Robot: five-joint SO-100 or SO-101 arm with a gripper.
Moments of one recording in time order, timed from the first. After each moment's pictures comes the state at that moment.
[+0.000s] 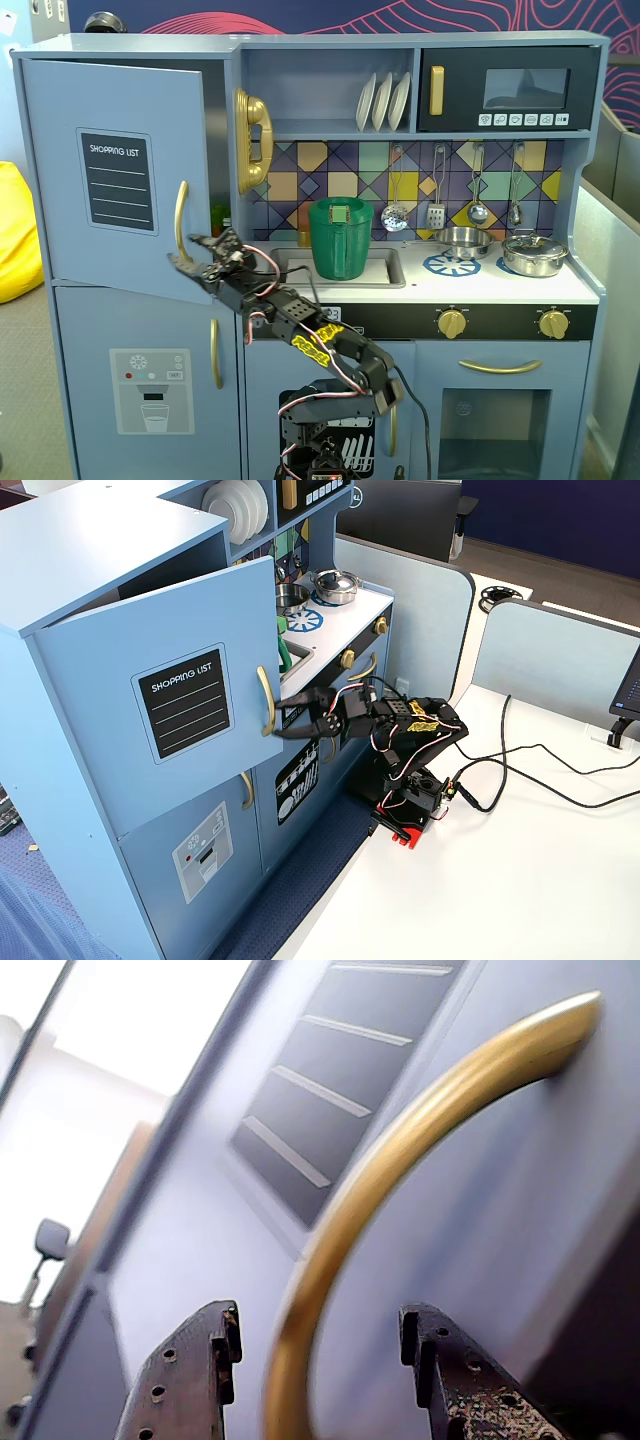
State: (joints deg) arm -52.6 157.1 137.1 -2.0 -123.0
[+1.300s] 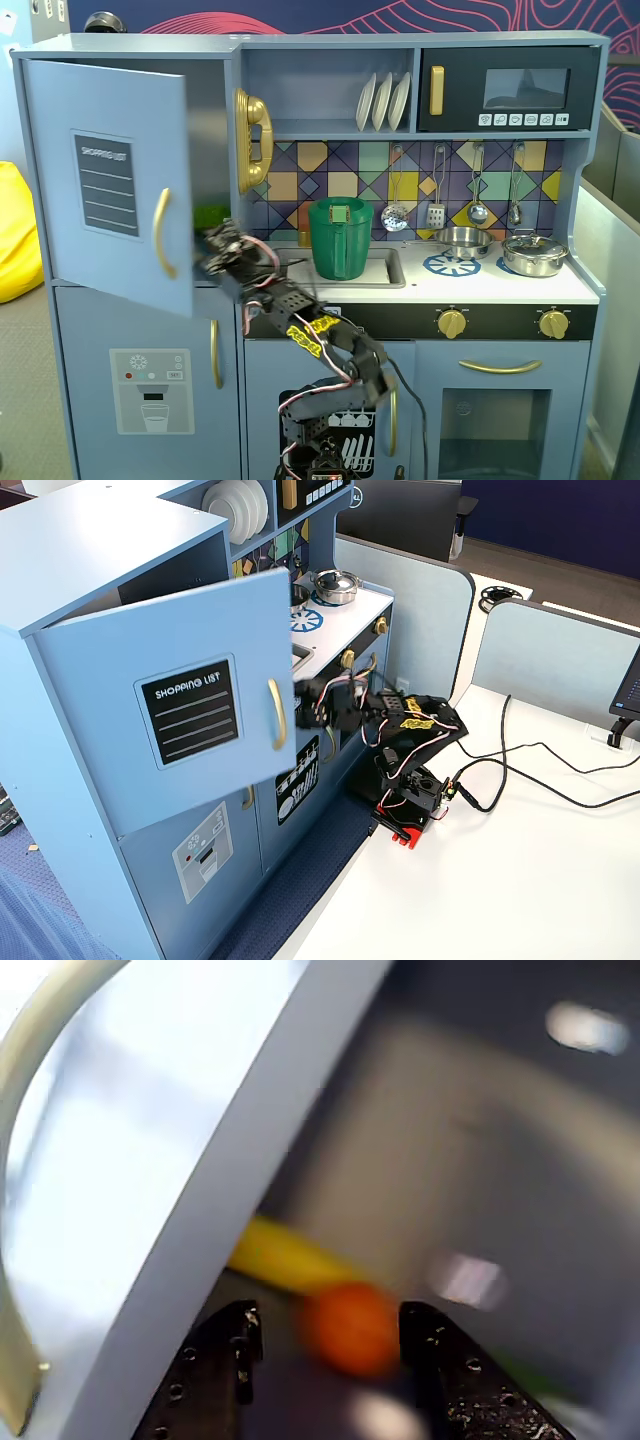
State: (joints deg) arm -51.0 147.7 132.2 -2.2 -125.1
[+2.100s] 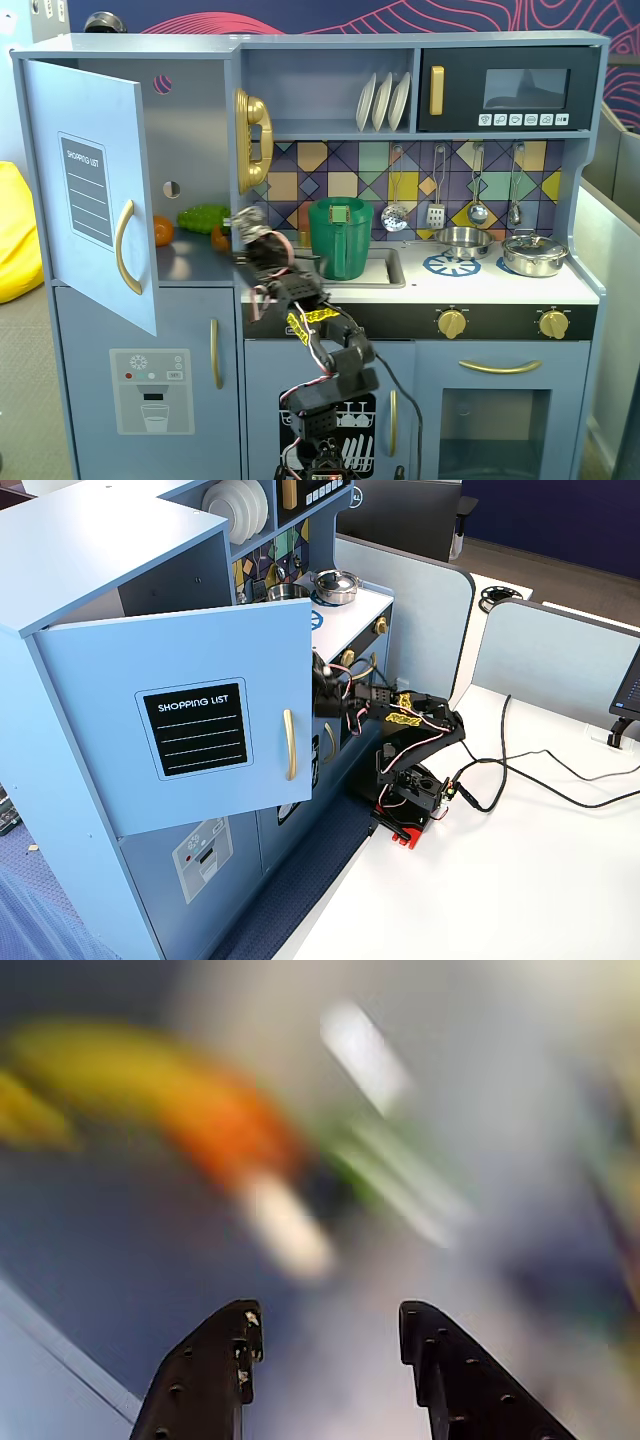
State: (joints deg) arm -26.8 142.9 129.2 13.7 -109.7
